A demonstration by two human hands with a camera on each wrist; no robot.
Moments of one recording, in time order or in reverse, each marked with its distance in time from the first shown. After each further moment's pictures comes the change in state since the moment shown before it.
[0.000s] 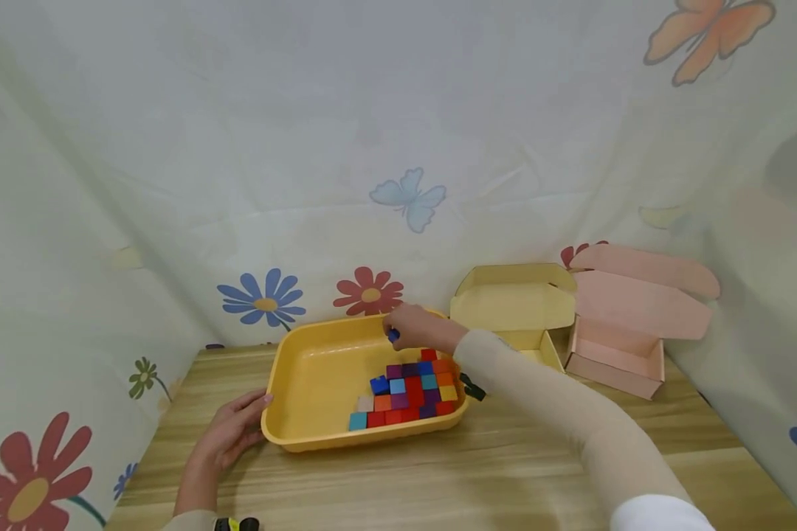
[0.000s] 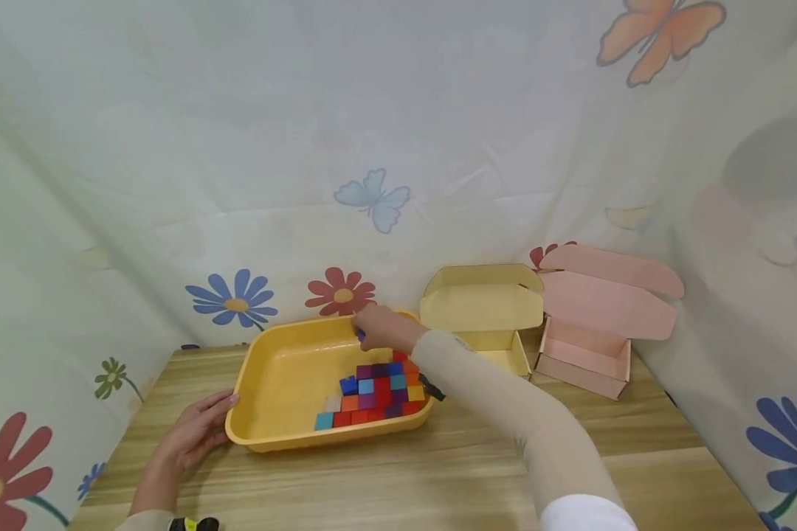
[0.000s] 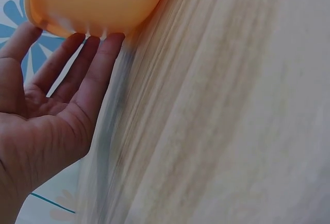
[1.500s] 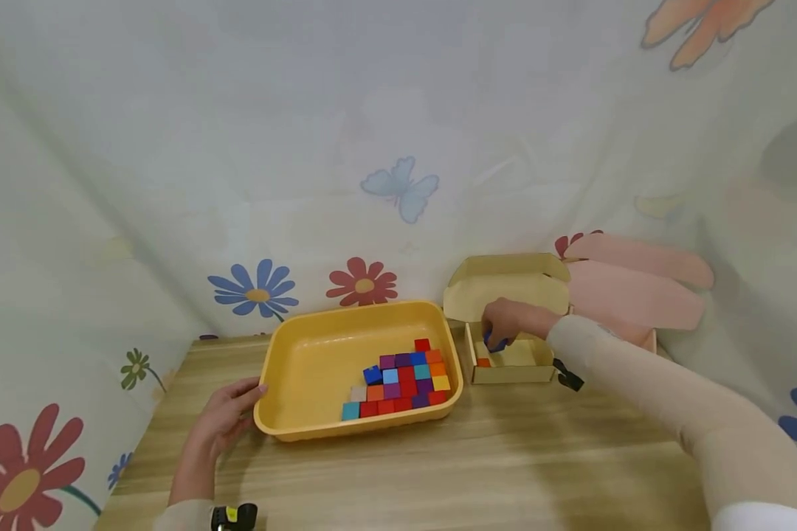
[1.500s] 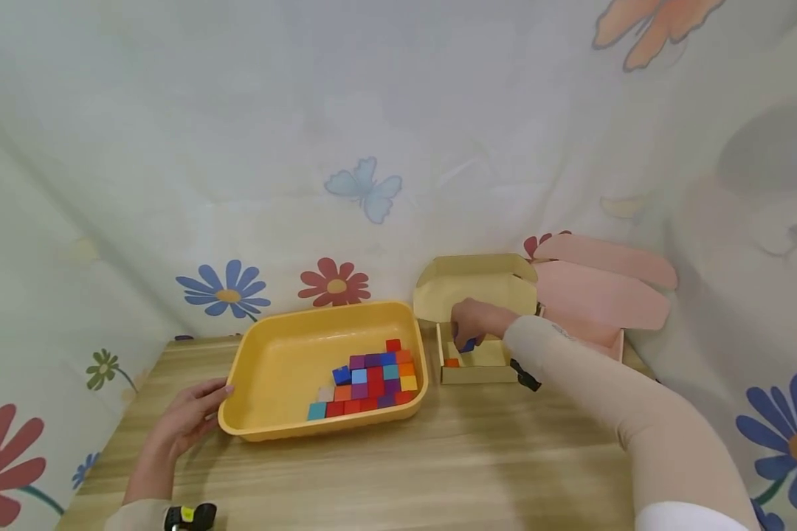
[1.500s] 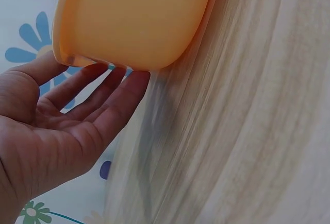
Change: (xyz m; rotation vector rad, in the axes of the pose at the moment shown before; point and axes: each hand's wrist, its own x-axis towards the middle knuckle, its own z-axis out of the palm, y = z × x) left_hand -0.015 0.022 0.016 0.148 0.022 -0.024; right_hand -0.119 0.120 -0.013 0.195 -0.270 0.220
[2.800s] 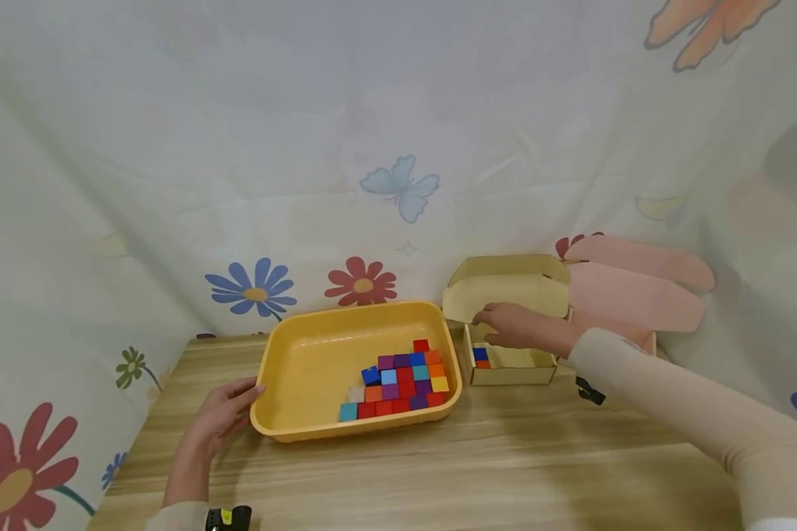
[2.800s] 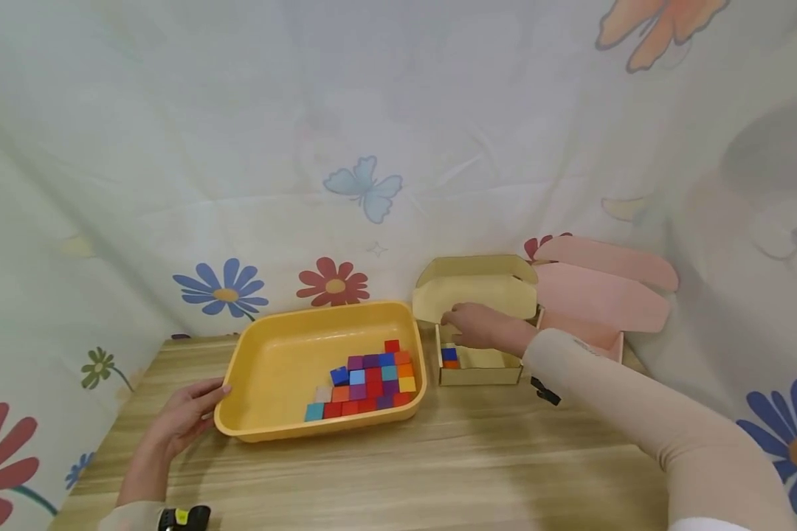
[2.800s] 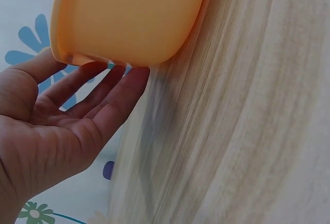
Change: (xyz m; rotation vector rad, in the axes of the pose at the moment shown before) left_hand 0.003 0.002 0.000 0.033 0.003 0.028; right_hand -0.019 0.002 0.010 -0.224 0.245 -0.240
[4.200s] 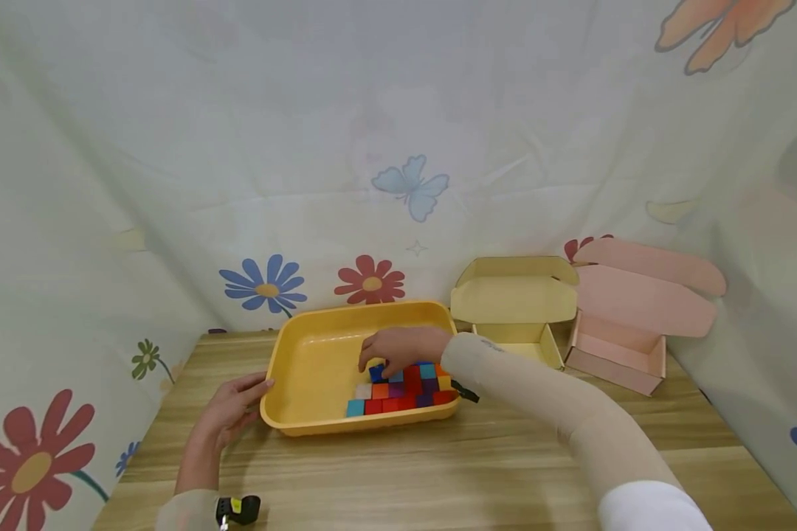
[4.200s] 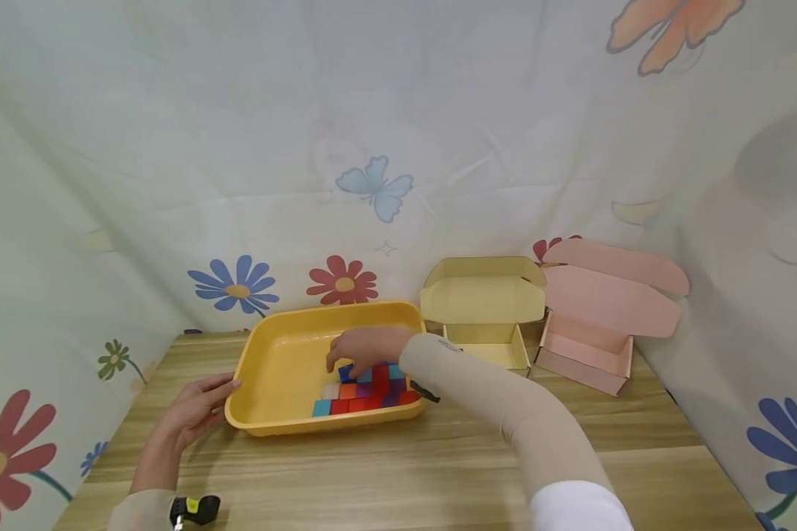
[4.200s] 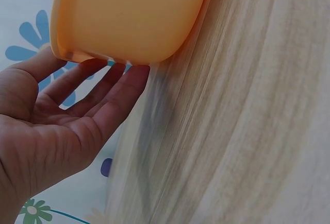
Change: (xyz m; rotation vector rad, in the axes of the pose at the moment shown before) left_hand -0.002 -0.001 -0.001 -0.003 0.014 0.003; right_hand 0.148 -0.132 0.036 -0.122 -0.195 -0.439
